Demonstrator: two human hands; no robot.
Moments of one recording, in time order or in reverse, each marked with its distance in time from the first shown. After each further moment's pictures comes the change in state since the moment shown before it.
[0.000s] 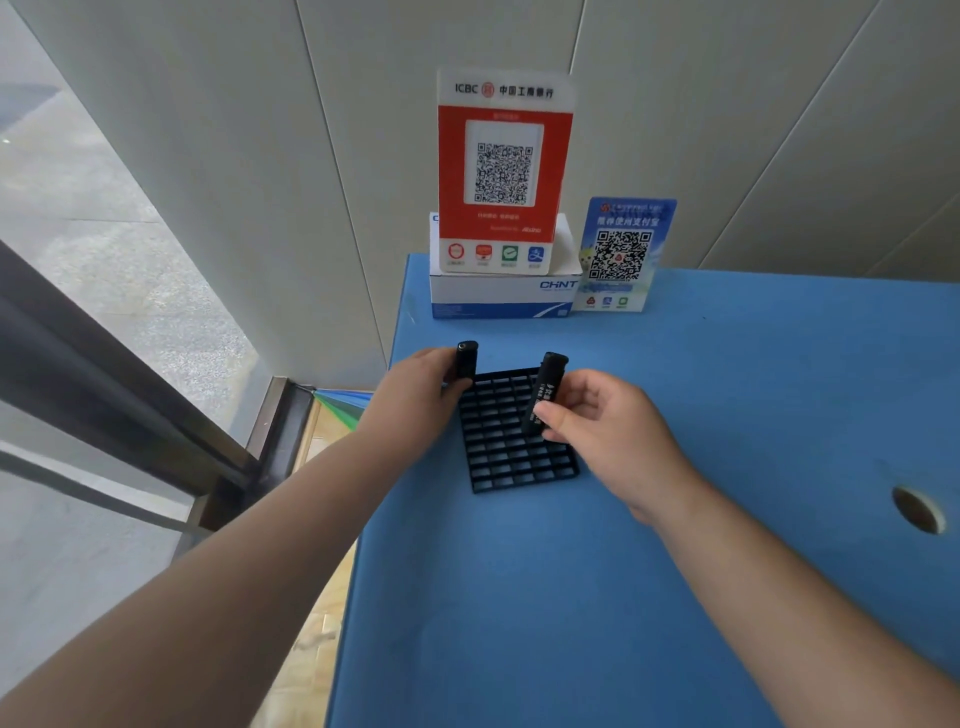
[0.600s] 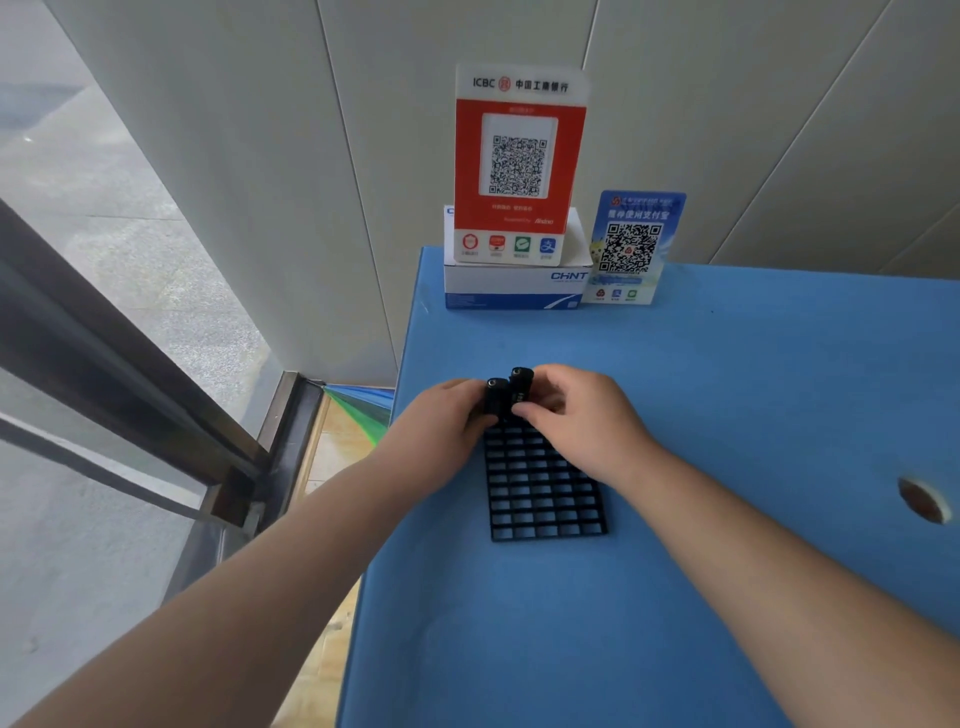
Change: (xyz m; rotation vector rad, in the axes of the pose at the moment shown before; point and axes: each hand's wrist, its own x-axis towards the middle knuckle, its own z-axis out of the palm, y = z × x) left_hand -0.047 0.013 0.001 -0.032 -0.106 0.126; right_hand 0.019 0.014 0.018 -0.461 -0.094 -0.213
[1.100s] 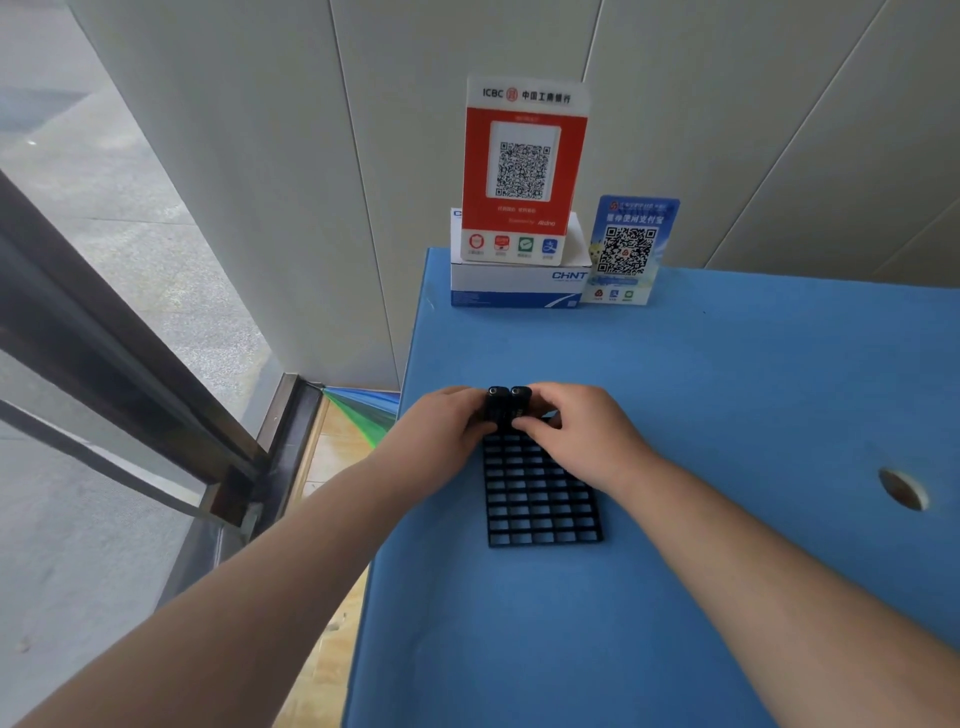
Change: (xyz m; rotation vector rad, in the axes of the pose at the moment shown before) left_hand -0.021 -0.001 -0.001 0.007 -0.028 -0.001; right_hand -0.021 -0.001 0.006 -0.137 -0.069 -0.043
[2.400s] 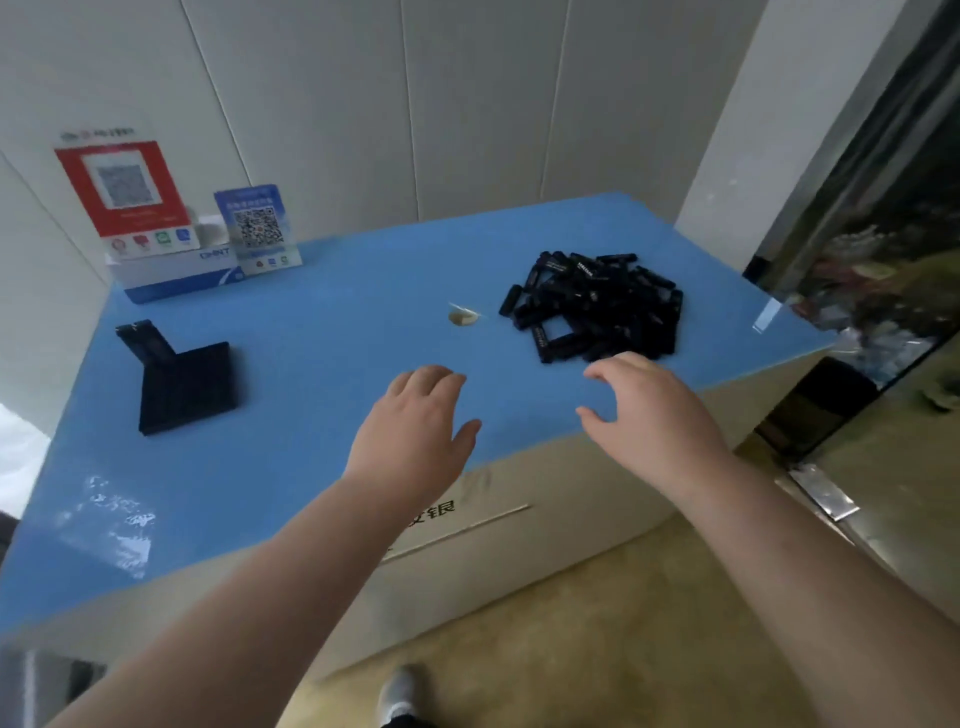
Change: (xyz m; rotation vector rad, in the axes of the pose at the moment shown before) left_hand -0.171 0.375 0.189 0.372 0.029 0.321; right_hand -0.473 0.151 -0.217 -0.476 0.484 0.363
